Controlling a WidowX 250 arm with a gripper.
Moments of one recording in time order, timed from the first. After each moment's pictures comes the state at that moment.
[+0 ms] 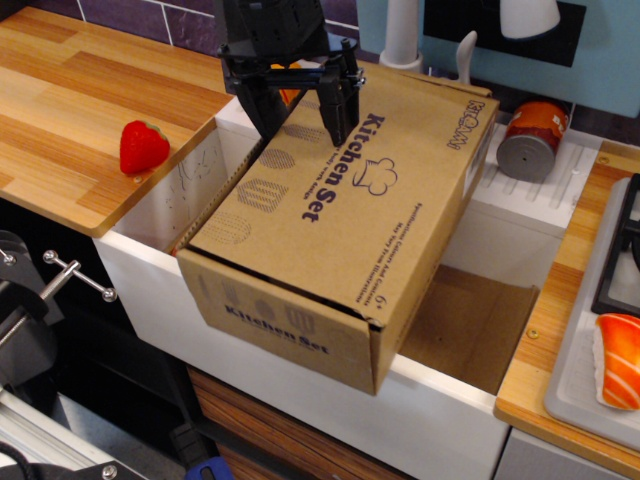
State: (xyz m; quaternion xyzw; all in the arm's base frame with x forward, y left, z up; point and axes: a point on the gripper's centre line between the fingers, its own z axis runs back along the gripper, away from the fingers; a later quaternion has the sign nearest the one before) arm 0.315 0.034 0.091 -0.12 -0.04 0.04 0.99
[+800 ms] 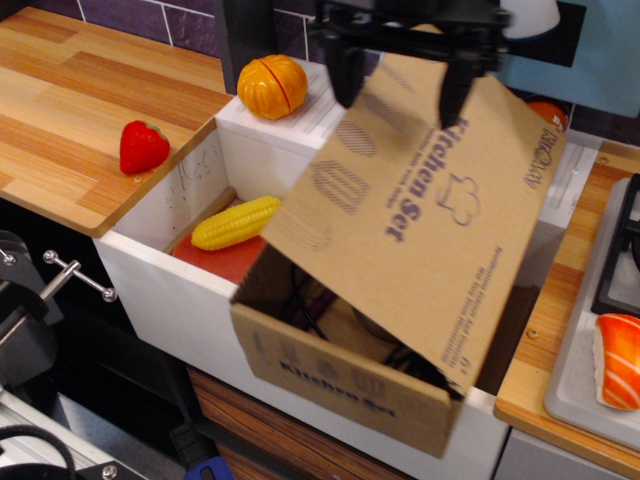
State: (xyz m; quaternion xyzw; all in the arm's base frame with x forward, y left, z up) arm 0.291 -0.055 0.148 0.03 -0.09 0.09 0.99
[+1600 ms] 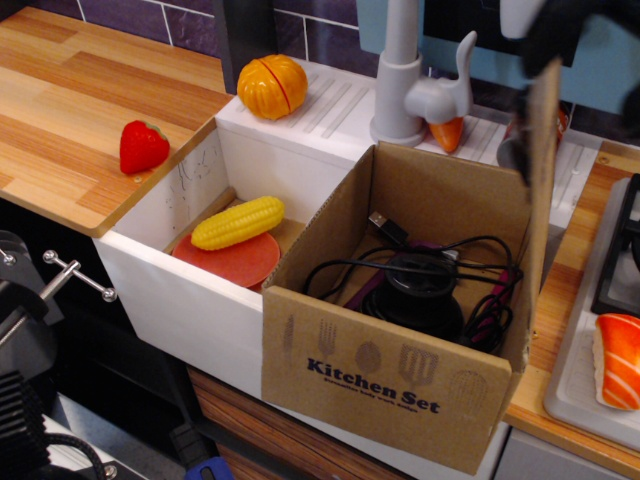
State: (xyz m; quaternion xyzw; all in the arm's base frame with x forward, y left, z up) arm 0.286 -0.151 0.184 0.23 -0.05 0.12 0.96
